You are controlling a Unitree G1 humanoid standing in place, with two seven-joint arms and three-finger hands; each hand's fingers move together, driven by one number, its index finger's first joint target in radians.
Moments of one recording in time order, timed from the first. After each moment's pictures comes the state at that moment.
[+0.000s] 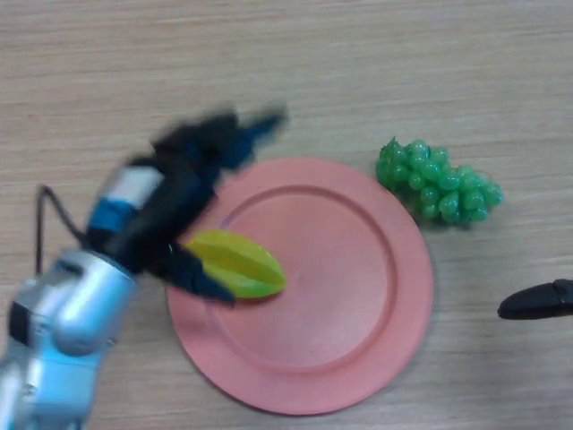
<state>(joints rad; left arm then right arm) -0.20 0.27 0.04 -0.30 0.47 -0.18 -0.17 0.04 -0.25 -0.26 -0.67 0.16 0.33 0.23</state>
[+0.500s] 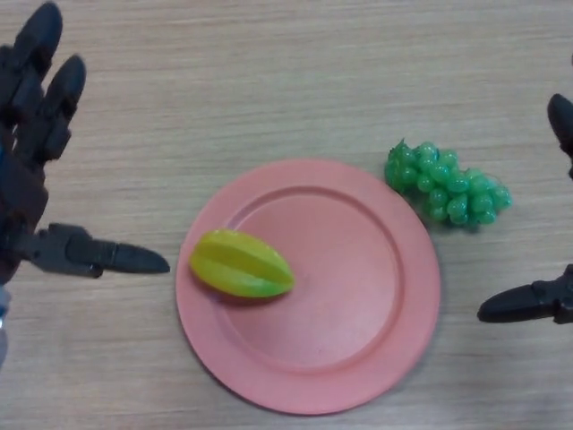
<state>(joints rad) -0.06 0.32 0.26 -0.41 -0.29 0.12 -0.22 0.03 -0.25 -0.18 -0.68 0.14 0.37 0.22</state>
